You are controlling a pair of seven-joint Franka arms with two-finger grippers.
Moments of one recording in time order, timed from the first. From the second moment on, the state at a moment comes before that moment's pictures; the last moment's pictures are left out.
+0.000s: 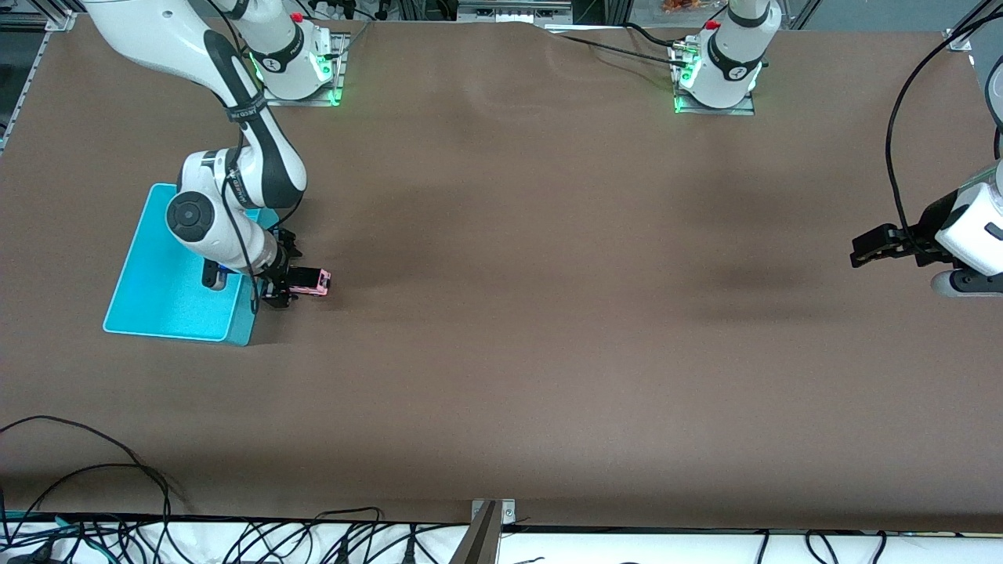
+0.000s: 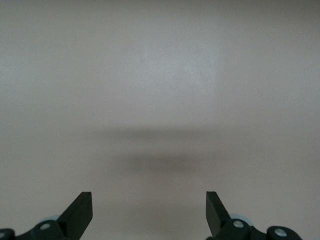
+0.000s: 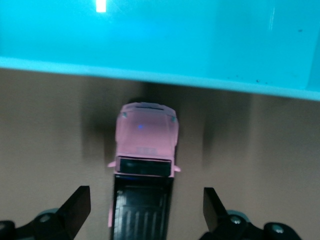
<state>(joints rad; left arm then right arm) 0.08 0.18 -0.03 -1.57 0.03 1.71 0.02 0.24 0.39 -0.06 -2.17 0.06 2.49 1.68</state>
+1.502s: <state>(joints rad) 0.08 0.18 -0.03 -1.57 0.03 1.71 0.02 0.25 0.35 -0.23 -1.81 -0.02 1.93 1.70</state>
